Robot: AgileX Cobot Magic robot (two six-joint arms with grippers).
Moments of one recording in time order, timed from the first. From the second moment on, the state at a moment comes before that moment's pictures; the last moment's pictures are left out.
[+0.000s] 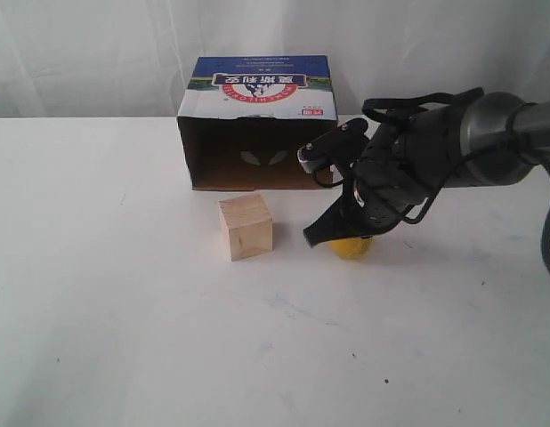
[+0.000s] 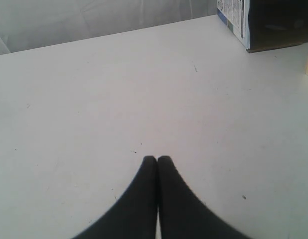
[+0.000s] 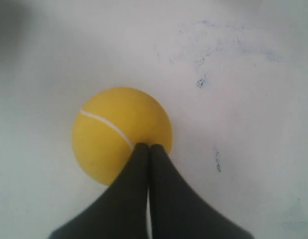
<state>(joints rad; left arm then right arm) 0.07 0.01 0.02 -0.03 0.31 0.15 0.54 1.88 -1.15 -0.61 0.51 0.55</state>
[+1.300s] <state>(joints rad) 0.07 0.01 0.02 -0.03 0.31 0.15 0.67 1.84 -1.20 -0.44 0.65 0.50</state>
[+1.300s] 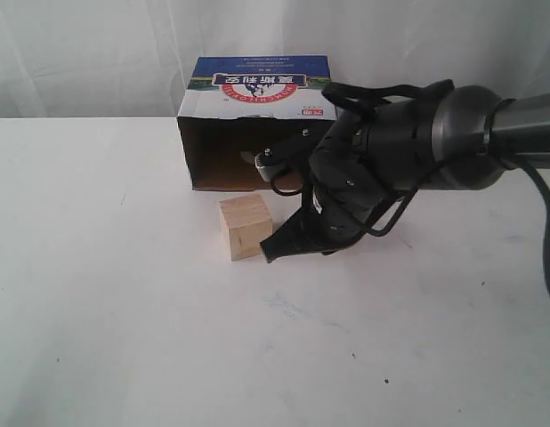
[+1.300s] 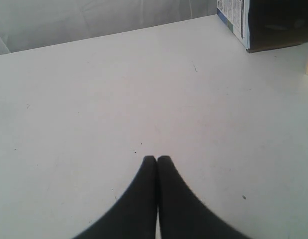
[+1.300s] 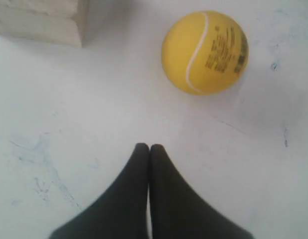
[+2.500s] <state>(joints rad) 0.07 0.01 0.02 -0.03 0.31 0.15 0.58 1.78 -1.25 -0.66 0.50 0.66</state>
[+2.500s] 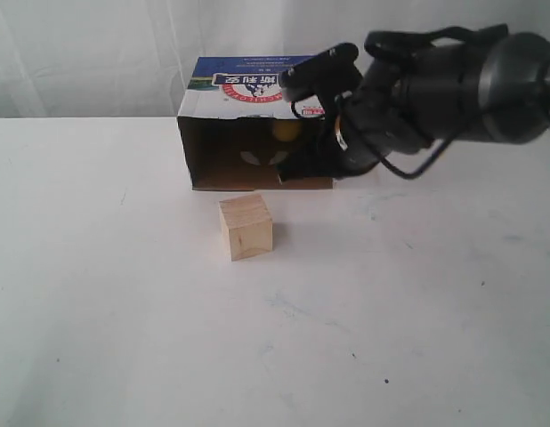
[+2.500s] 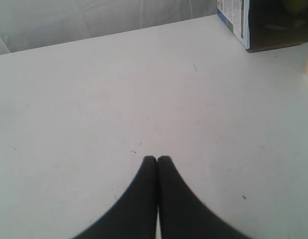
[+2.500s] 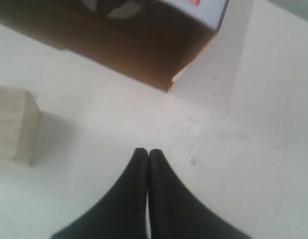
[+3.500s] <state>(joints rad) 0.07 0.01 0.02 -0.03 0.31 0.15 0.59 1.25 -0.51 -0.31 -0.07 0.76</state>
